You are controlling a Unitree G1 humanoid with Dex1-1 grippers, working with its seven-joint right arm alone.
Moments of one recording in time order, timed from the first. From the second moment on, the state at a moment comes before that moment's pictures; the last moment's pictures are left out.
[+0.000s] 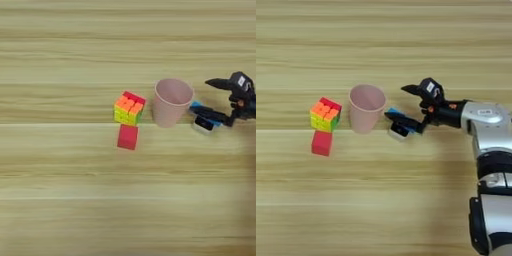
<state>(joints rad) -0.56 -0.65 -0.10 0.83 0.07 -0.21 1.17</state>
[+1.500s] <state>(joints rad) -0.40 -0.67 -0.18 0.09 0.32 0.08 1.15</state>
